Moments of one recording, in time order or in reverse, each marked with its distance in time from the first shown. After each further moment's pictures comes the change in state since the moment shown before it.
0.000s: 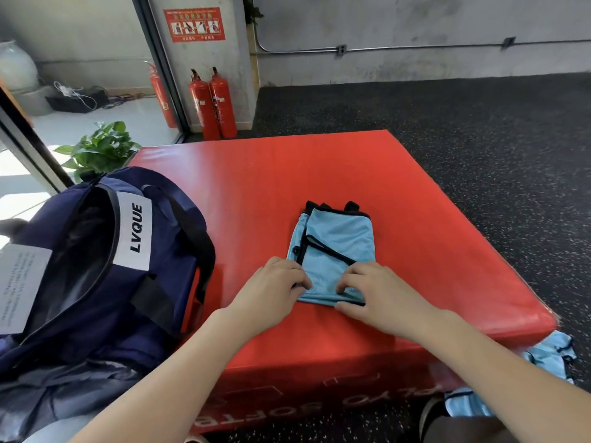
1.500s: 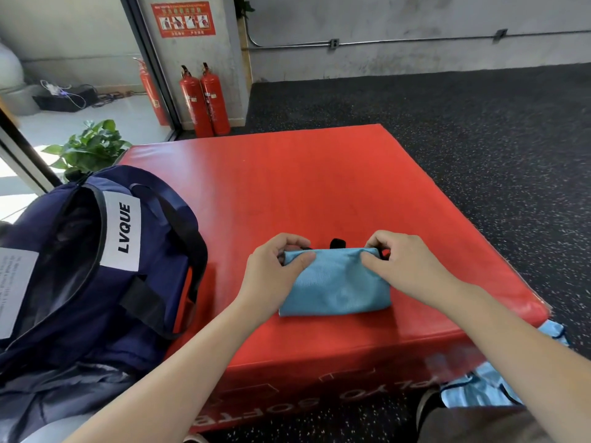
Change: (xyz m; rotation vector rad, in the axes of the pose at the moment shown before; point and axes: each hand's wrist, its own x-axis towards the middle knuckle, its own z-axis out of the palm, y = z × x) left_hand 0.009 0.044 -0.017 -0.680 0.321 -0.333; right_hand 0.001 0.026 -0.038 0.369 0.233 0.307
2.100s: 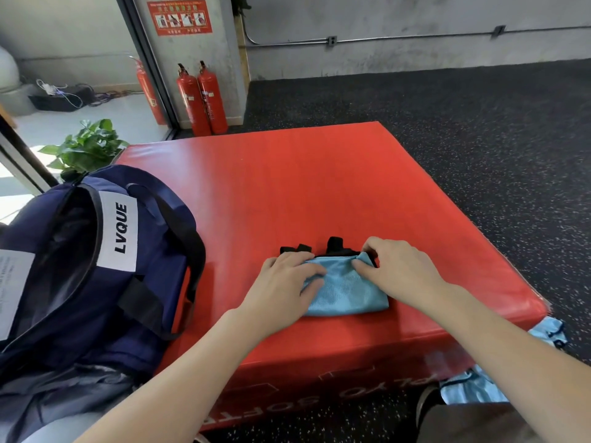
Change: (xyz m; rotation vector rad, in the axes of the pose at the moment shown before) left_hand -0.003 -0.024 0.011 0.700 -0.269 0.394; right_hand -0.001 -0.001 0.014 -0.397 -0.028 0.074
